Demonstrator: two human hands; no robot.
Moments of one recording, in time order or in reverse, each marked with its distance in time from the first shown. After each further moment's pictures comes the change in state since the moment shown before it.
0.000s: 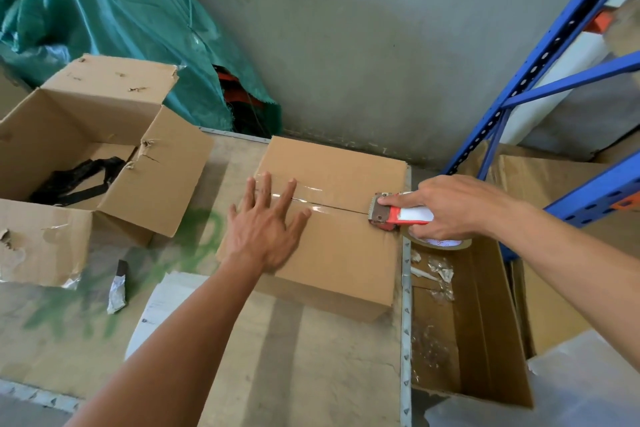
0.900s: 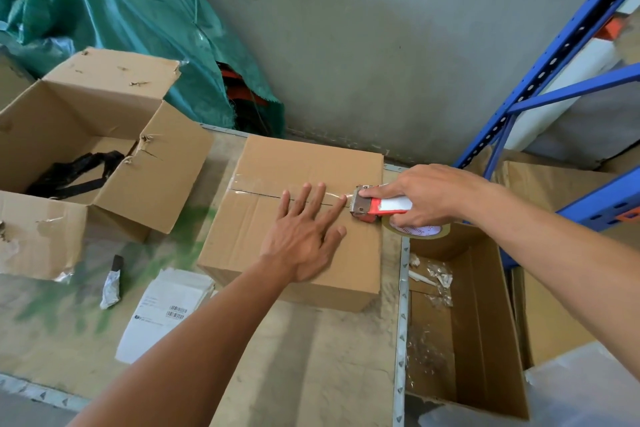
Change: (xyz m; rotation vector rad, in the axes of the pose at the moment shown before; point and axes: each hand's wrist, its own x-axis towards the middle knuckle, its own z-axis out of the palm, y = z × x) left_hand 0.001 0.050 0.023 0.024 -0.019 0.313; right_hand 0.040 0.001 -0.010 -0.004 -0.024 -0.089
